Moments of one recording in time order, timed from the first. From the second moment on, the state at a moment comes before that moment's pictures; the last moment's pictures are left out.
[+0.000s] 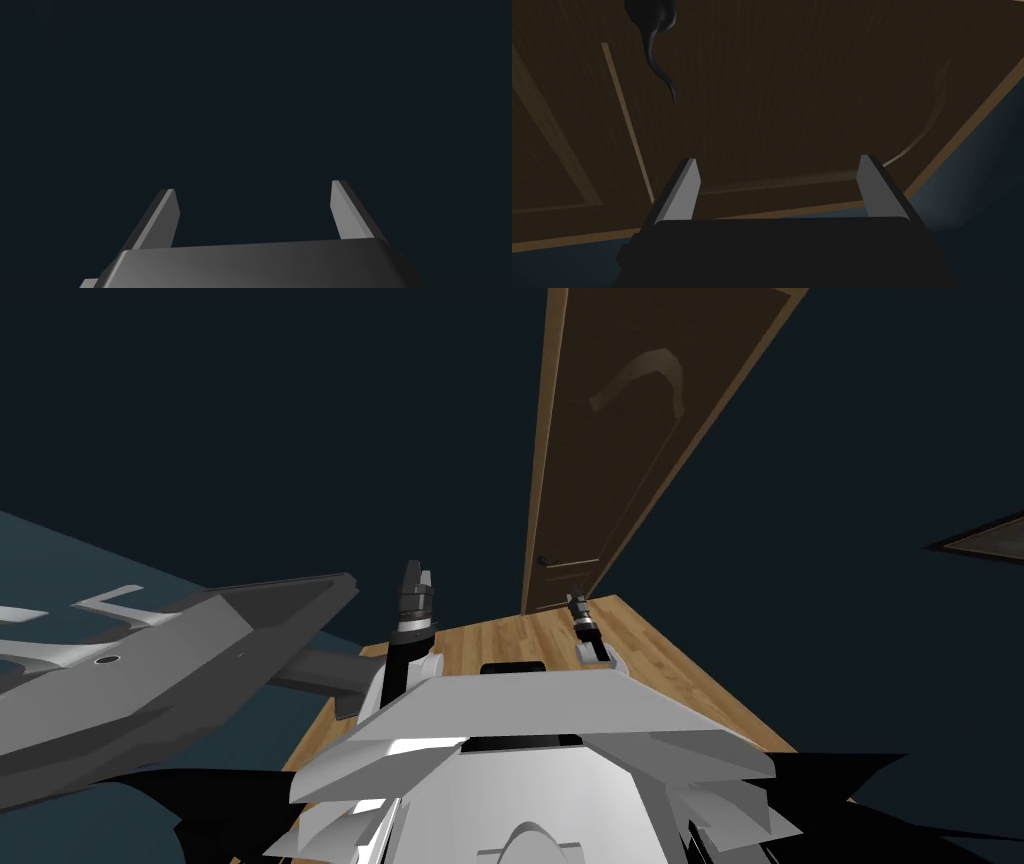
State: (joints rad) arm 0.20 -0.22 -0.01 -1.42 0.00 -0.59 -0.09
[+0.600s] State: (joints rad) arm 0.14 -0.25 0.01 -1.26 -0.02 -0.61 -0.12
